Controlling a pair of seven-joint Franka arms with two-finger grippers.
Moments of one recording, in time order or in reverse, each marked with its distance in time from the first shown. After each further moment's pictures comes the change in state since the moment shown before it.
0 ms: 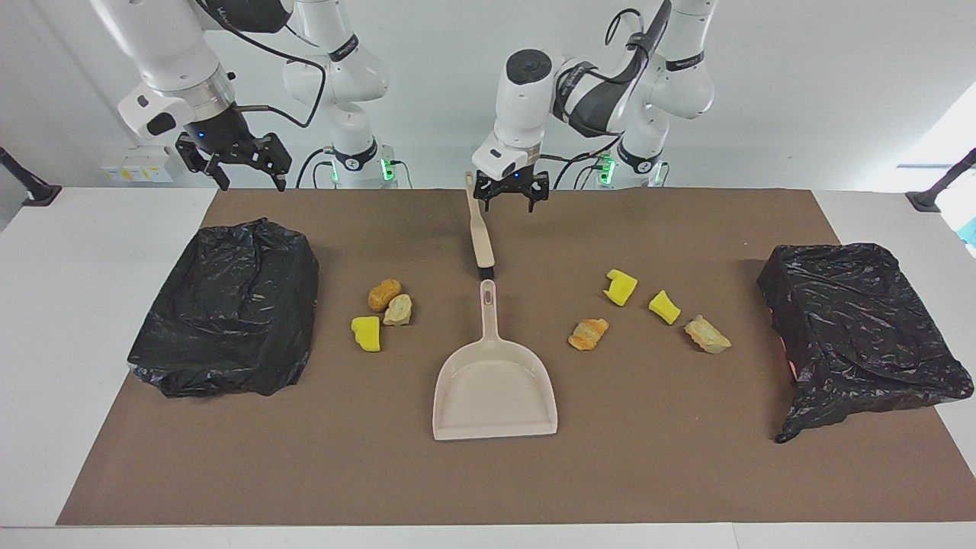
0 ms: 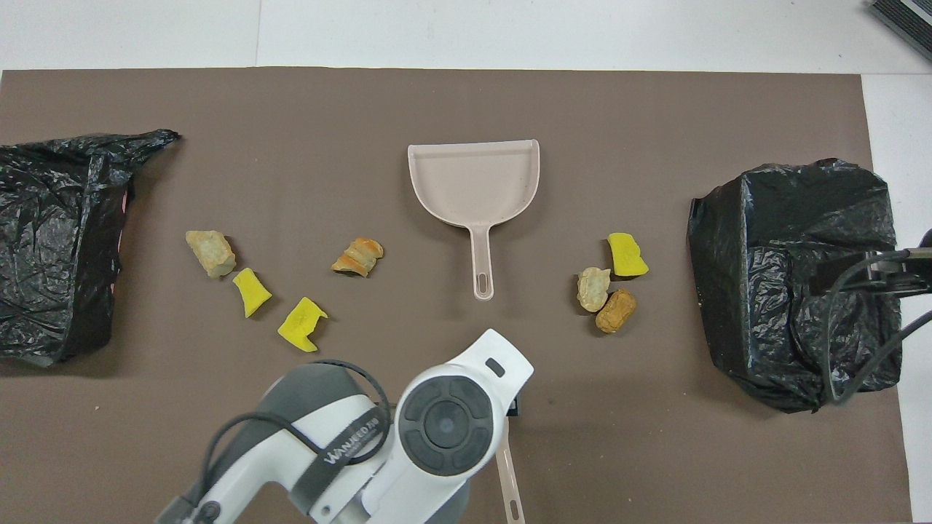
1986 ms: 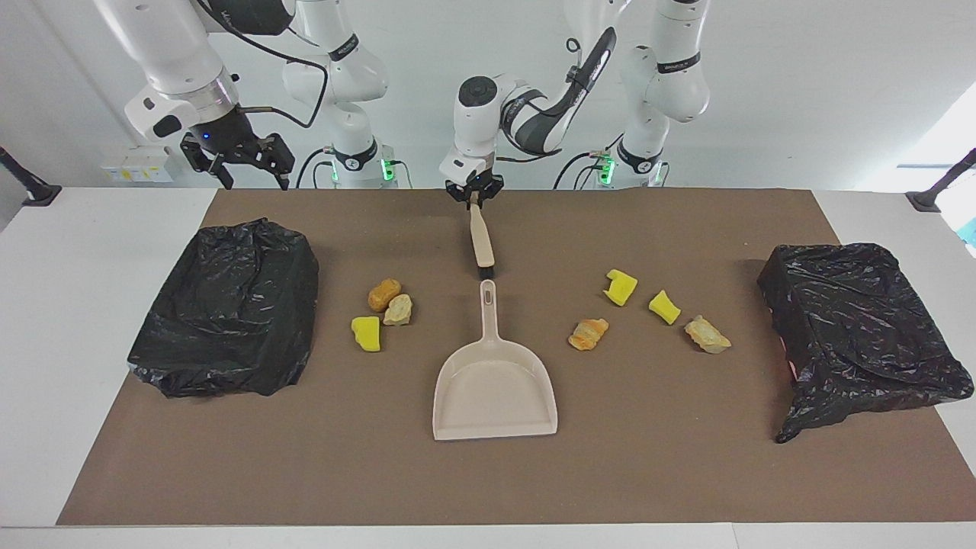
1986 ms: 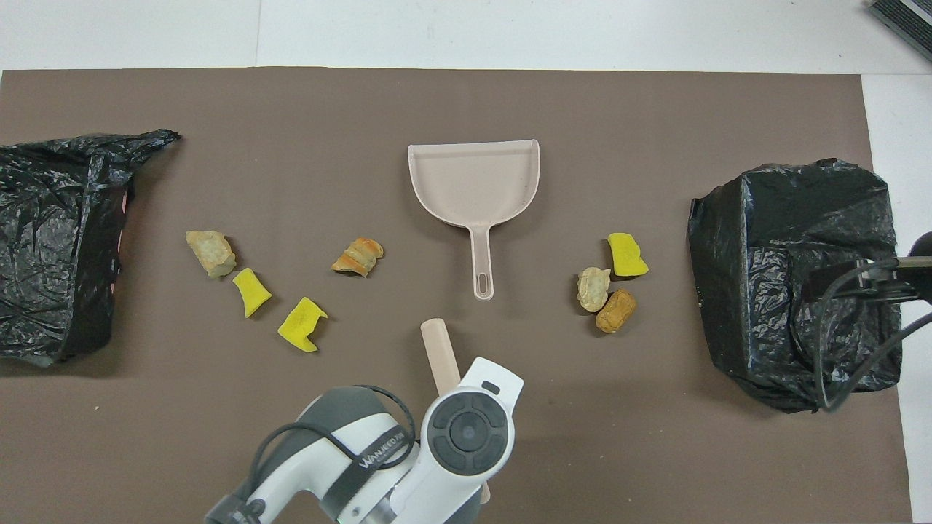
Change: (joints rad) left arm -0.053 0.016 0.042 -0.079 -0.065 -0.022 -0.239; right arm 0.002 -0.018 0.009 -0.035 0.000 0.016 0.000
